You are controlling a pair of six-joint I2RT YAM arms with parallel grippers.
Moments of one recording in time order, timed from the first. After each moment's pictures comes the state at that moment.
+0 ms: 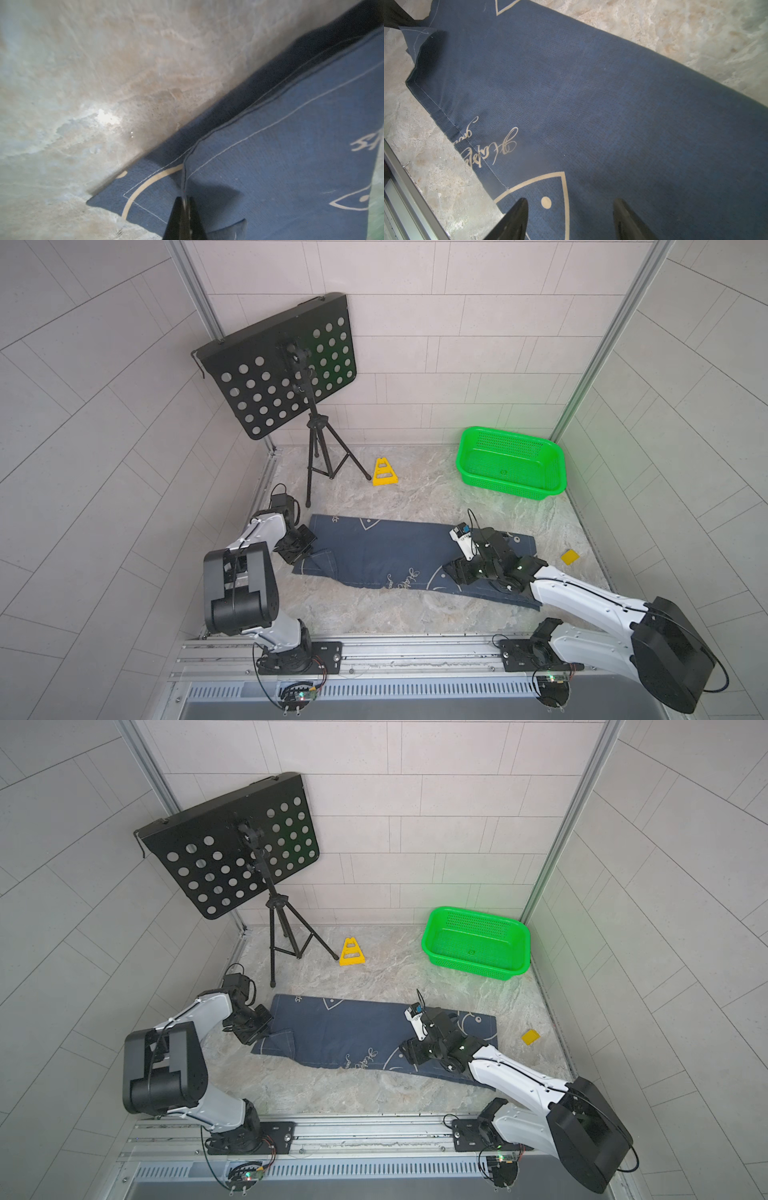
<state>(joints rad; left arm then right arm) 0.22 1.56 0.90 -0.79 0.18 -0.61 0.62 1.12 0.50 -0.22 -0.16 0.26</state>
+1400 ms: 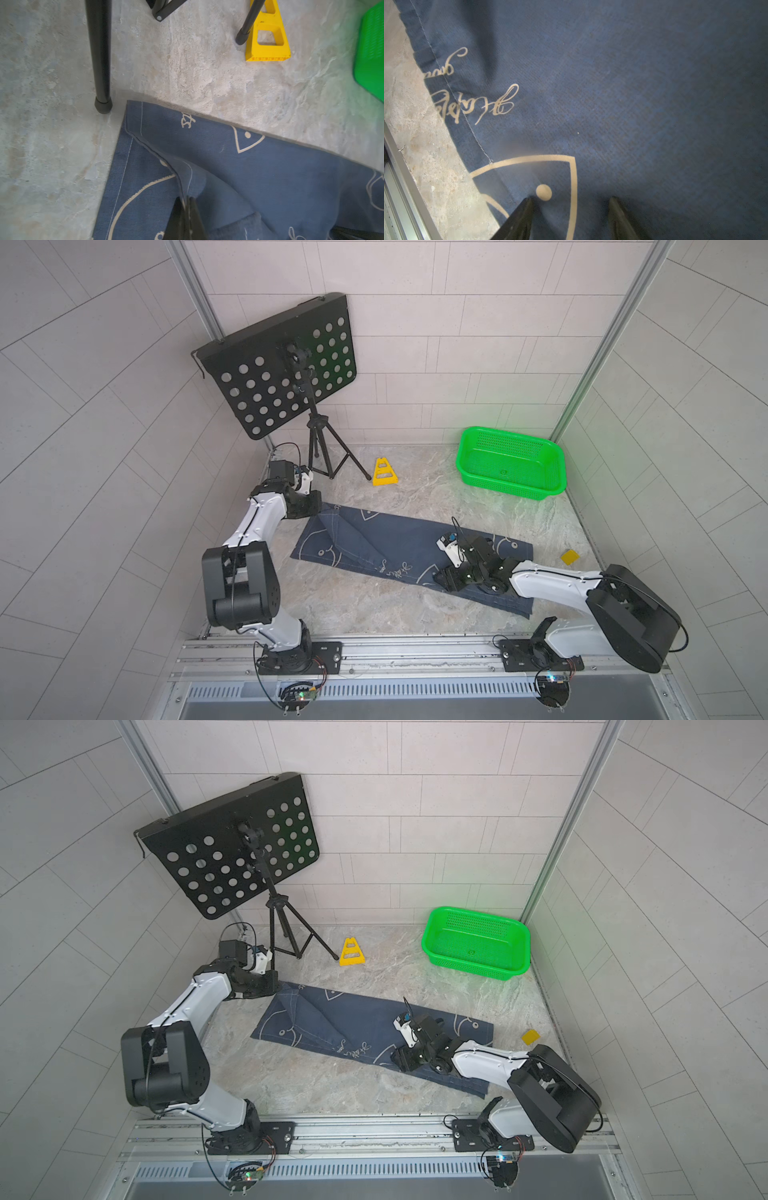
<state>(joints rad) 0.16 1.60 1.17 -0.68 0.35 0.00 0.67 1.36 0.47 -0.02 -0.25 0.29</state>
